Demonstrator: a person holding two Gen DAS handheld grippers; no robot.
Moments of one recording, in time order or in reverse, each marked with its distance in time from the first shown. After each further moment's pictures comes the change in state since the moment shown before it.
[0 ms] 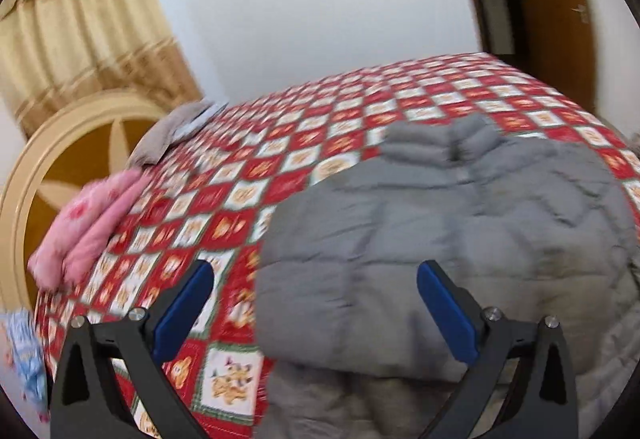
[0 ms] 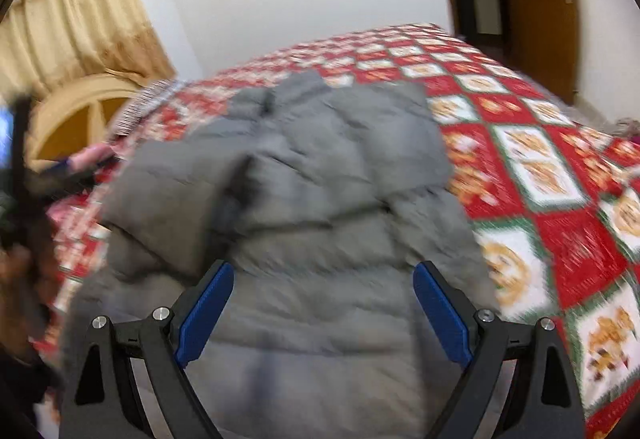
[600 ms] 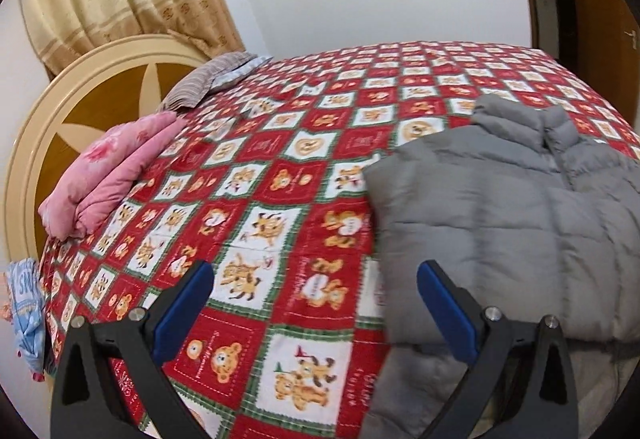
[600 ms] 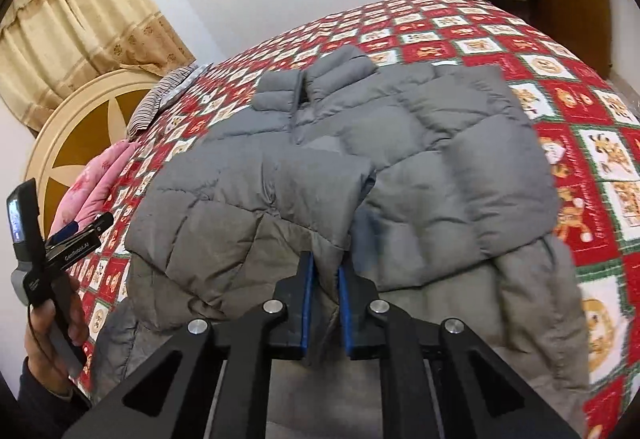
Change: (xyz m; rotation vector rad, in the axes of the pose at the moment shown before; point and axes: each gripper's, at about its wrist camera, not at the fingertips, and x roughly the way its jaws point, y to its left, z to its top) left arm 0.048 0.077 -0.023 -0.119 0.115 0.088; right arm 0.070 0.019 0.040 0.050 0.116 0.083
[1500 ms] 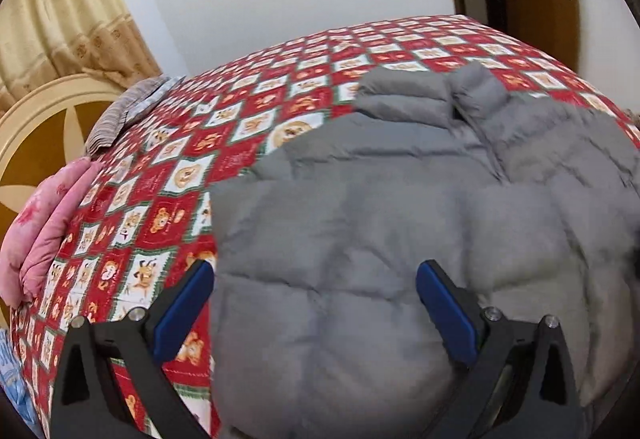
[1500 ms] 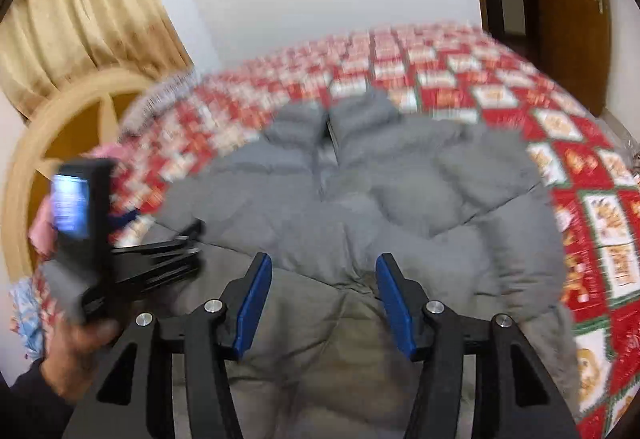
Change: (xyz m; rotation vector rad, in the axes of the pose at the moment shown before) left arm 0.018 -0.114 0.009 0.218 -0.021 -0.216; right arm 0.027 0.049 0.039 -0.079 -0.022 -0.098
